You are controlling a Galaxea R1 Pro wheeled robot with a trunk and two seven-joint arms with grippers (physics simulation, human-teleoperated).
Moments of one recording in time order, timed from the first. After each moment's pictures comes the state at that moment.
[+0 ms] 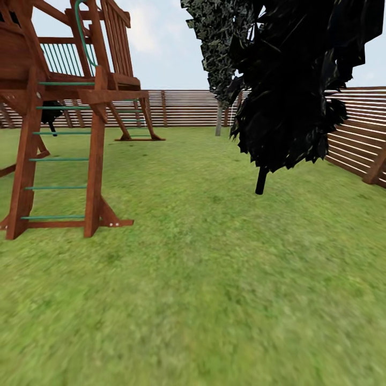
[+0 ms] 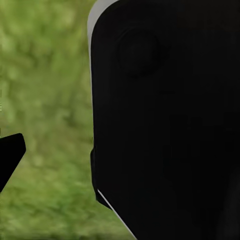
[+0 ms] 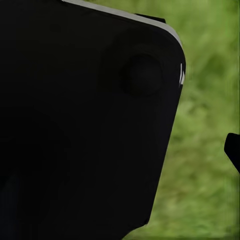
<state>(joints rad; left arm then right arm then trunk) 0.00 0.03 0.01 -0.15 0.01 0.00 0.00 -0.06 0.00 0.04 0.01 0.13 -0.19 0.00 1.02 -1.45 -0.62</state>
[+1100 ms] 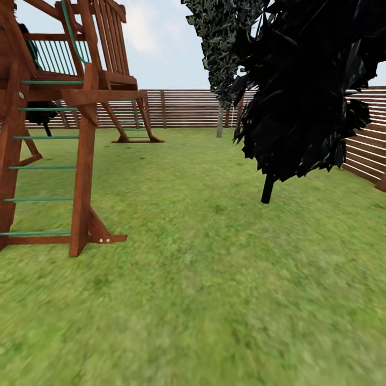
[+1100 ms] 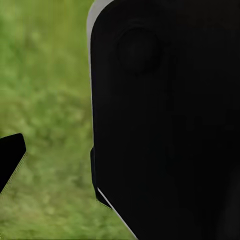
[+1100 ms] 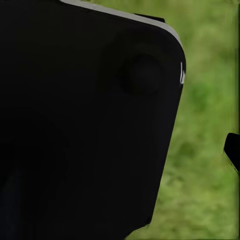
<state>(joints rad) 0.00 0.03 0.01 -0.15 0.01 0.00 0.00 -0.06 0.00 0.04 0.01 0.11 -0.19 -0.01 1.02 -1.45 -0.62</state>
